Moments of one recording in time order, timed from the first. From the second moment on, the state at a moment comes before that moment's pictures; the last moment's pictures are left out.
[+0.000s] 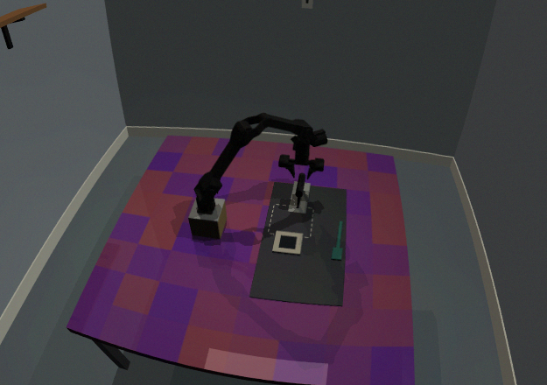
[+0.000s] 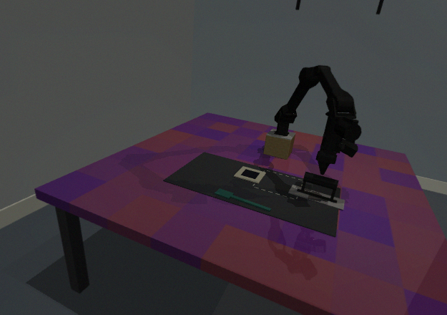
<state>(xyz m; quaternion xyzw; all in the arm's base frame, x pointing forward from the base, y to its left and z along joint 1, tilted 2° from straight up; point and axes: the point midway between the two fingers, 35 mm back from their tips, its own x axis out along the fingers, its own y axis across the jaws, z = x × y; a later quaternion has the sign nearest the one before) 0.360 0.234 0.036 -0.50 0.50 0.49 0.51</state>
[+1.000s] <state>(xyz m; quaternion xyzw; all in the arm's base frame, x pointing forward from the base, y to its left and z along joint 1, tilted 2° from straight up) 0.364 0.252 0.033 -0.35 0.56 0.27 0.70</state>
